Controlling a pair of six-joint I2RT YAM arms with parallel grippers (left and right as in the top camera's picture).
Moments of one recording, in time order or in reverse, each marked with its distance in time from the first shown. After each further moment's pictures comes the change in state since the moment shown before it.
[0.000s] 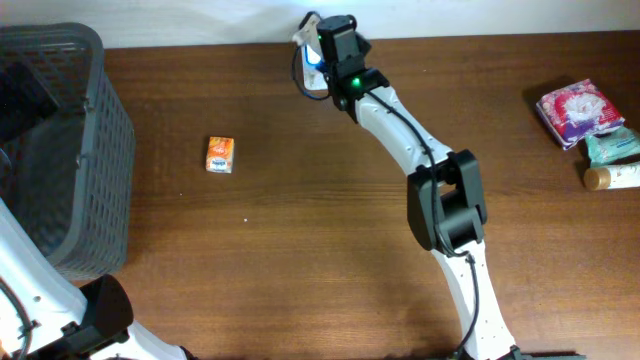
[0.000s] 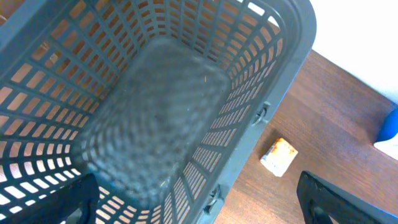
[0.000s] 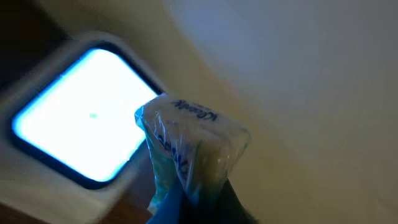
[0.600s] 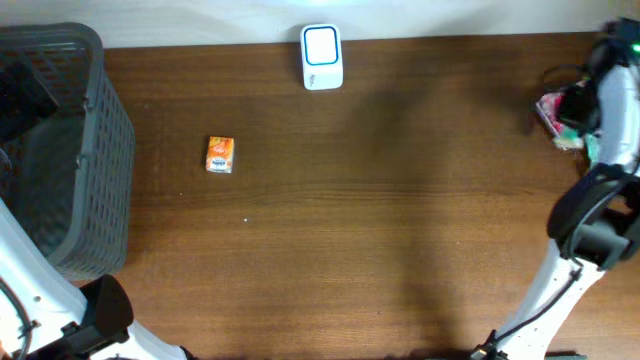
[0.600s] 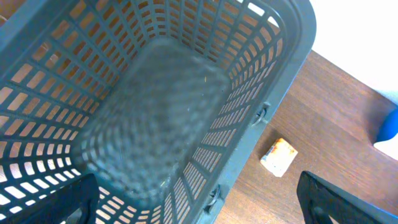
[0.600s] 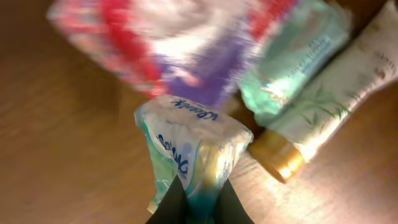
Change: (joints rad) left arm 0.000 0.000 0.000 0.000 0.000 0.000; right arm -0.843 -0.190 0.004 -1.033 -0.264 0.773
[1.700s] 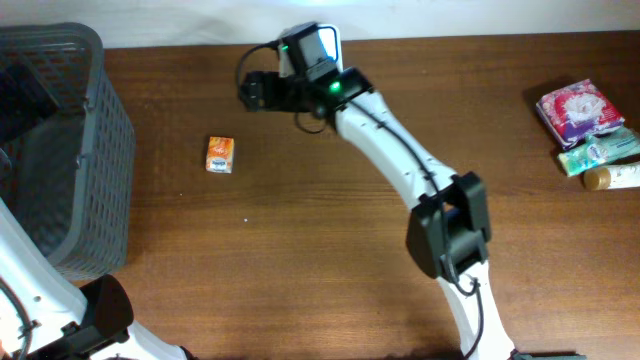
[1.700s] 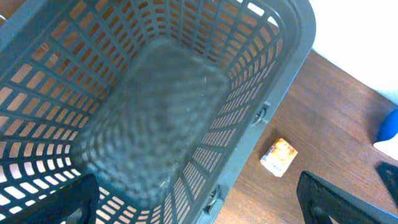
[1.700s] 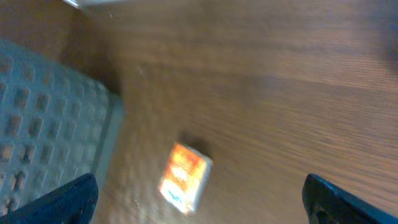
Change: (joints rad) left arm 0.000 0.000 0.000 0.001 0.000 0.000; right arm 1.011 0.035 -0.029 0.681 -0.468 0.456
